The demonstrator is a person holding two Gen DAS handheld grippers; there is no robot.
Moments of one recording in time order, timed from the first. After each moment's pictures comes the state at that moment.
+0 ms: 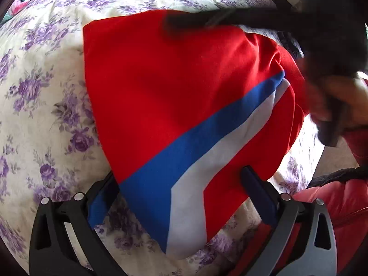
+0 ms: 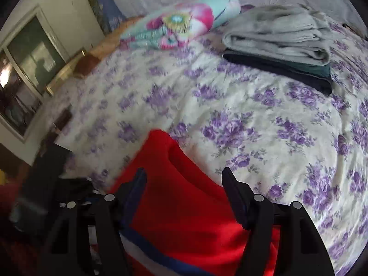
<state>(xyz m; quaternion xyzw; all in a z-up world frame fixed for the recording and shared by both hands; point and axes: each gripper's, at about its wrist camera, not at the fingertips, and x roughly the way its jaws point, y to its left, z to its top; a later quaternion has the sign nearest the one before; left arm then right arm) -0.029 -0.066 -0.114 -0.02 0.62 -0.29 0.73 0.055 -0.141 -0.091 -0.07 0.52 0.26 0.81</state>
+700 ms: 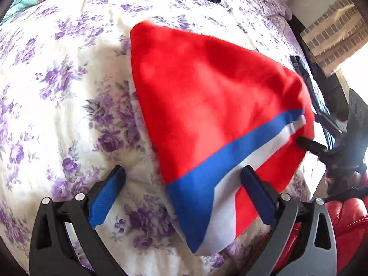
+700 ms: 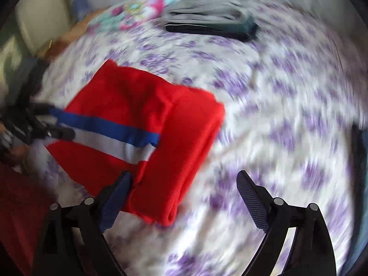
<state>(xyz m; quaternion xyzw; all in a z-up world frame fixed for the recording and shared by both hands) -0.024 -0.021 -0.112 -0.05 0.60 -0.25 0.76 -0.082 -0.292 -0.085 0.02 0.50 0.15 0.85</state>
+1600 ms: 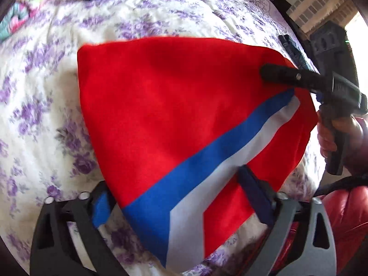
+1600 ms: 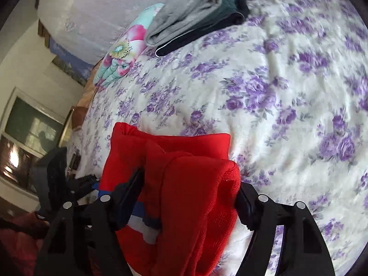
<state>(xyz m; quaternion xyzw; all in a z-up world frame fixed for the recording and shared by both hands) -0.020 -0.077 -0.104 0.02 0.59 -0.28 0.76 -0.007 -0.280 -0.098 0.17 0.49 0.23 0.82</state>
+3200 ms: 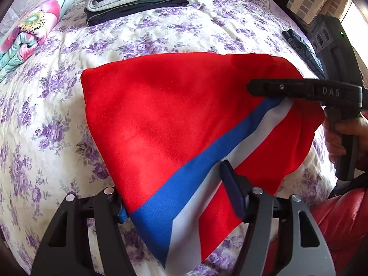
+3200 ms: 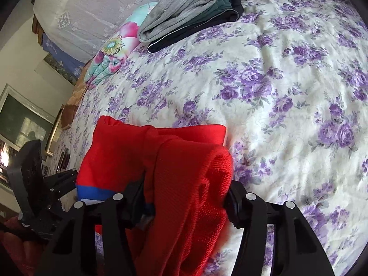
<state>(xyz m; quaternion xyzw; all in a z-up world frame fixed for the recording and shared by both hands) -0.028 -0.087 -0.091 0.08 0.55 -0.24 0.79 -0.008 -0.286 -0.113 0.21 0.50 0.20 0.82</state>
